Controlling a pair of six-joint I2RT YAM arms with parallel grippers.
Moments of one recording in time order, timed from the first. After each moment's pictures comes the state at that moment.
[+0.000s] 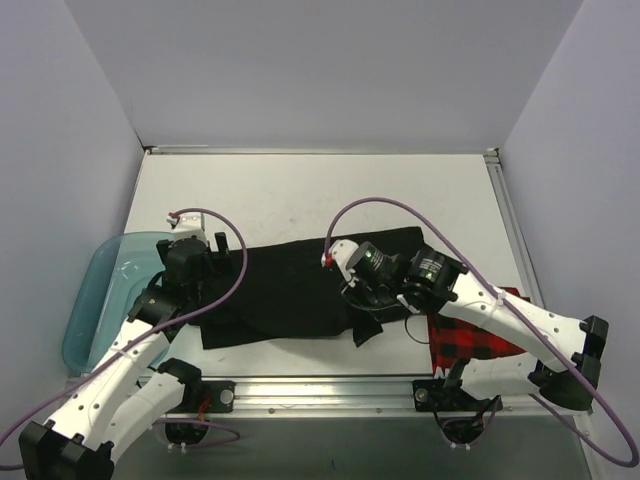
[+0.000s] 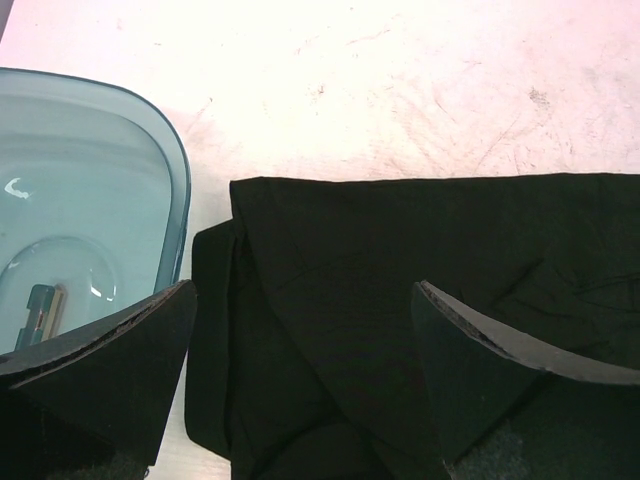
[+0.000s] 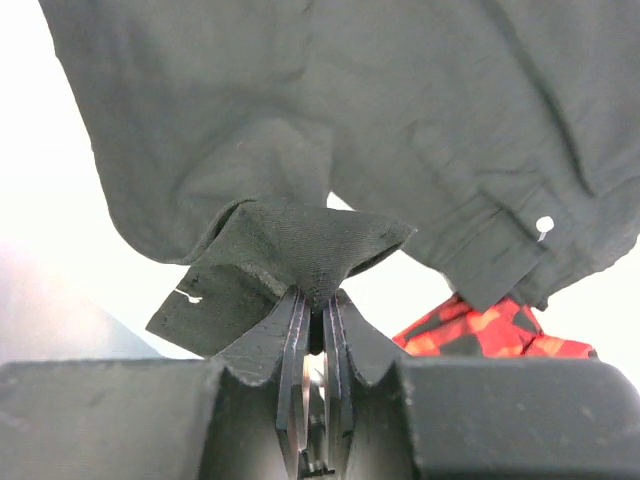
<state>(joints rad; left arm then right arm) -0.40 0.79 0.66 -0.40 -0.47 -0.31 1.03 1.23 1.23 -1.07 0.16 0.07</state>
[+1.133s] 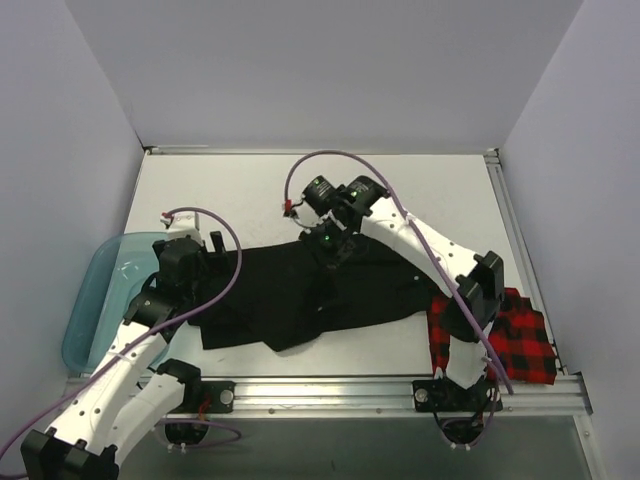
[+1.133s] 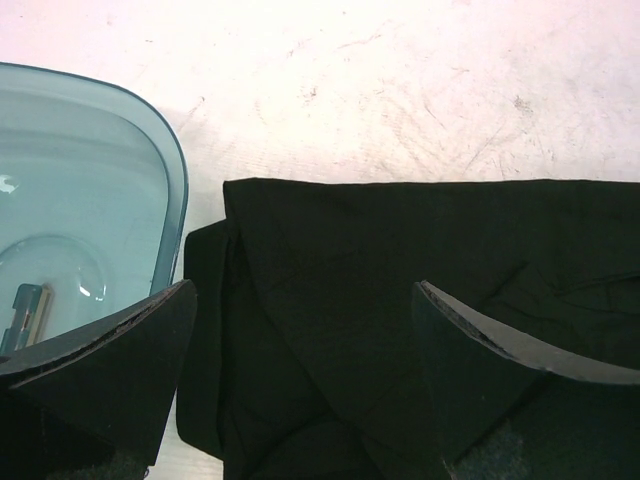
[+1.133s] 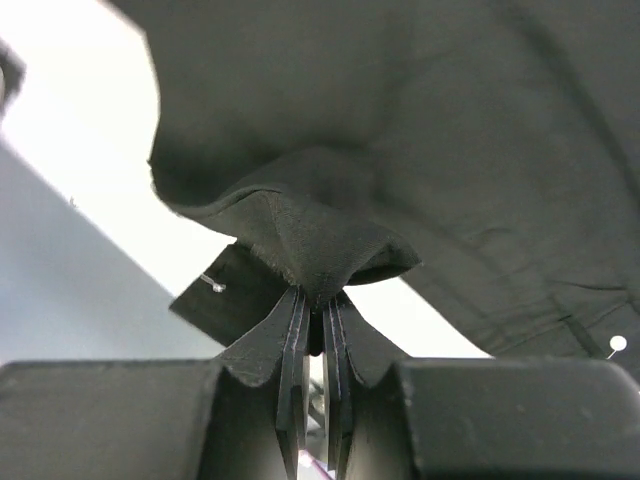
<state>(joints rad) -0.35 0.77 0.67 -0.40 -0.40 -0.33 0.91 1.82 1.81 -1.28 -0.18 -0.01</state>
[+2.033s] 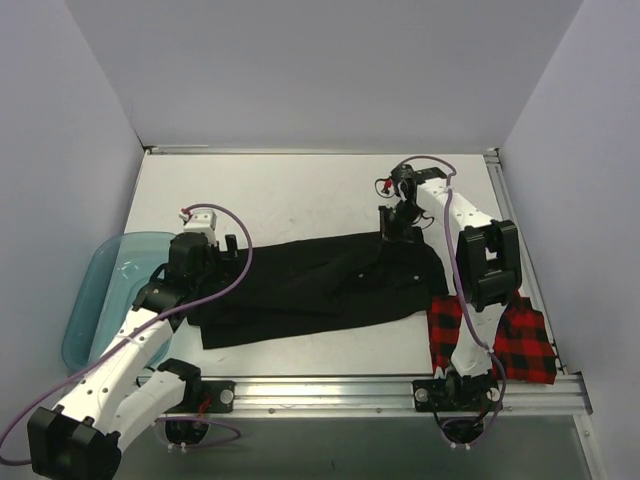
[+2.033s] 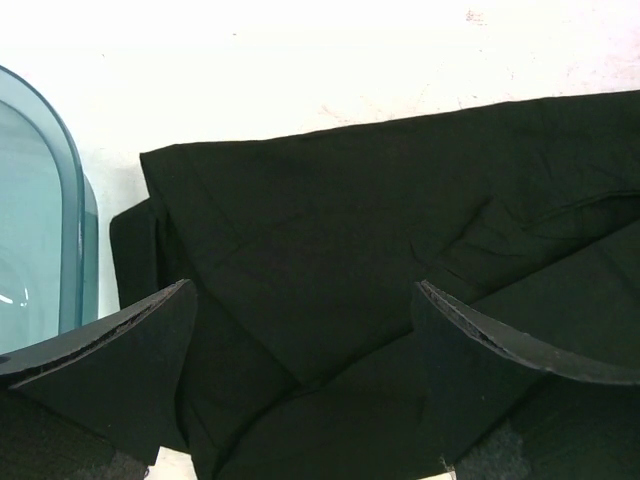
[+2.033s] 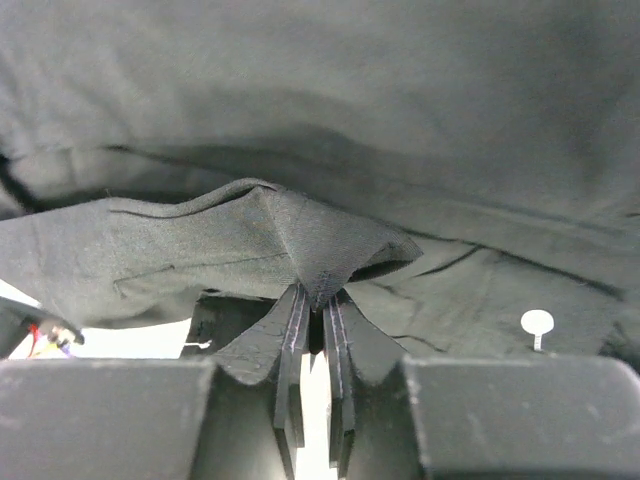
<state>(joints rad) -0.35 0.86 0.67 -0.41 -0.22 -0.31 0.27 1.96 1.54 -1.05 -0.29 0.26</state>
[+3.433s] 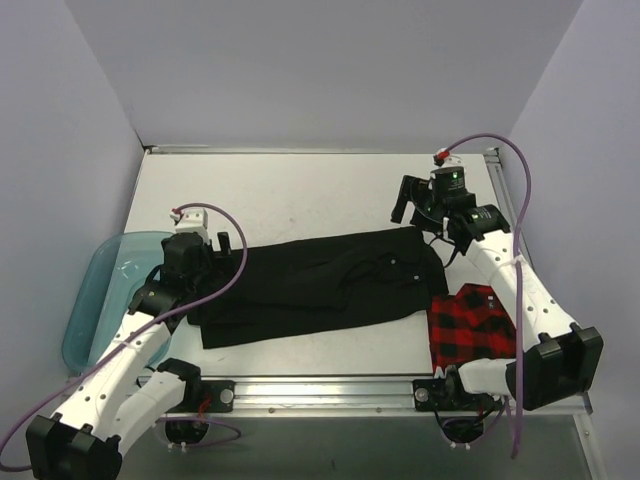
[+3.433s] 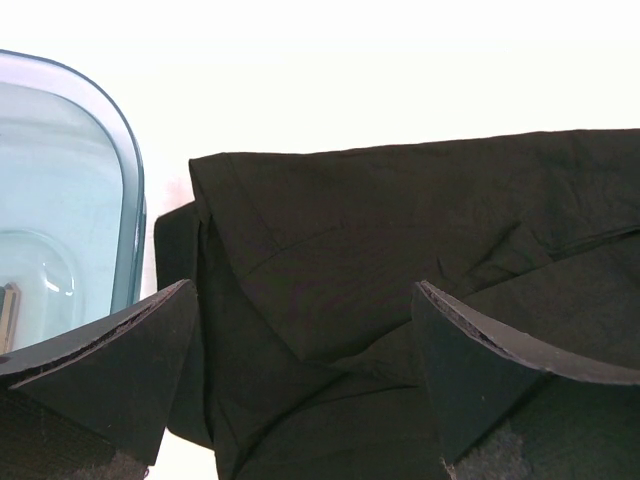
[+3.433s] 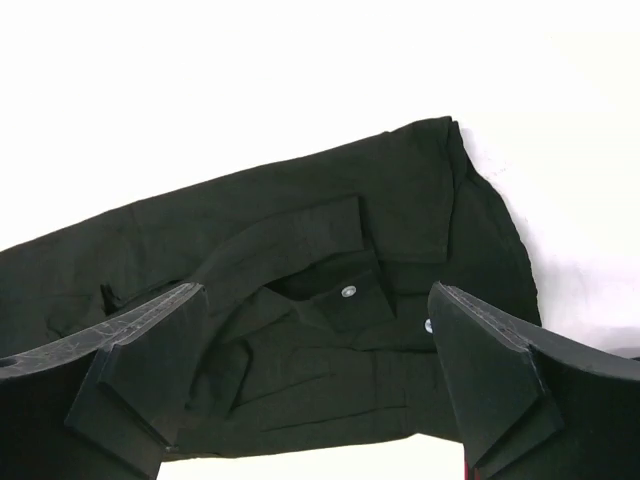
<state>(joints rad) -0.33 0.84 0.68 -0.43 -0.29 -0.31 0.28 1.31 1.20 -0.63 0.11 0.41</state>
